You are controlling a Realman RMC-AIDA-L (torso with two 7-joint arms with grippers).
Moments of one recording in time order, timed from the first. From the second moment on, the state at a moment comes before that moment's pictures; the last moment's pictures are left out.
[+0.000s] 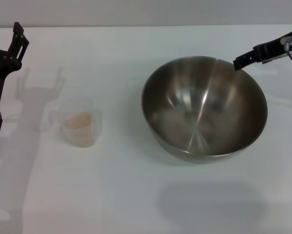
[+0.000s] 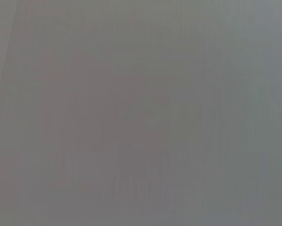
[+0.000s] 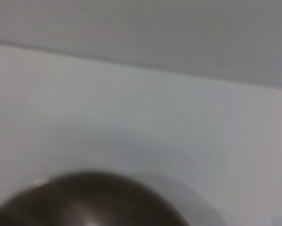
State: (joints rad) left arm -0.38 -2.08 -0.71 -0.35 2.06 1.30 -0.03; right arm 0.63 2.02 -1.17 -1.35 0.54 1.48 -0.29
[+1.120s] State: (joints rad) left arm -0.39 -2.08 -0.71 -0.36 2.06 1.30 -0.03; right arm 0.68 2.03 -1.15 -1.14 0.49 1.48 -0.45
